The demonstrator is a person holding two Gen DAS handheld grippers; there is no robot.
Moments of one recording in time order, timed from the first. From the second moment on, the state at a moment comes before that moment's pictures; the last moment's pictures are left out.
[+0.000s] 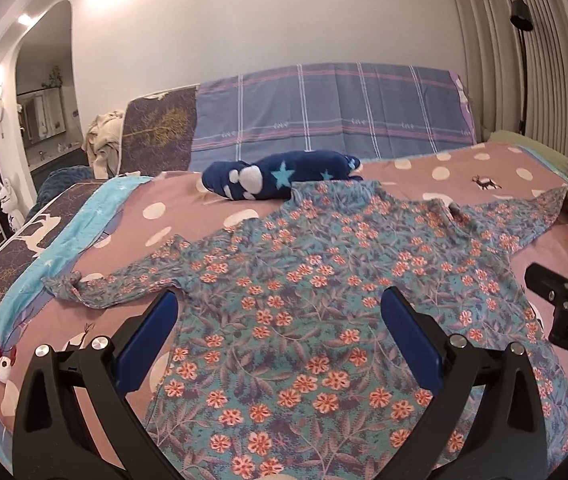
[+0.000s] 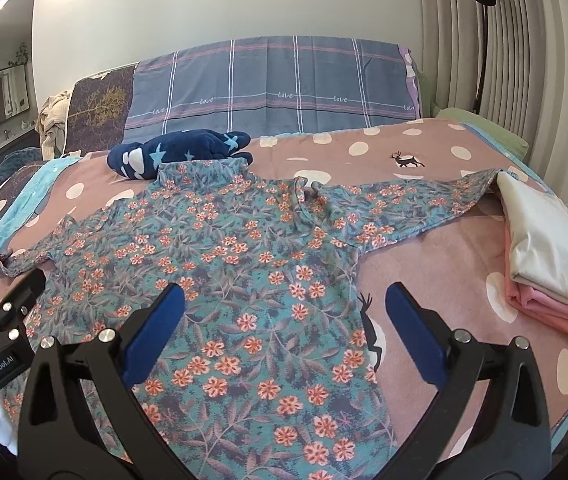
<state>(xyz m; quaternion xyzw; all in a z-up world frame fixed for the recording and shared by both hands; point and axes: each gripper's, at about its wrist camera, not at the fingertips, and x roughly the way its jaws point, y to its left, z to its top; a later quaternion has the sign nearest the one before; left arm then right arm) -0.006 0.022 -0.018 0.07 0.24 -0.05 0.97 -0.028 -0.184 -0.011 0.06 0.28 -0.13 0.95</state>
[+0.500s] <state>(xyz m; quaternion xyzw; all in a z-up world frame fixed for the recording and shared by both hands) 0.000 0.037 -0.033 0.04 0.29 -0.09 0.95 -0.031 -0.180 -0.017 0.06 0.29 -0.13 0.94</state>
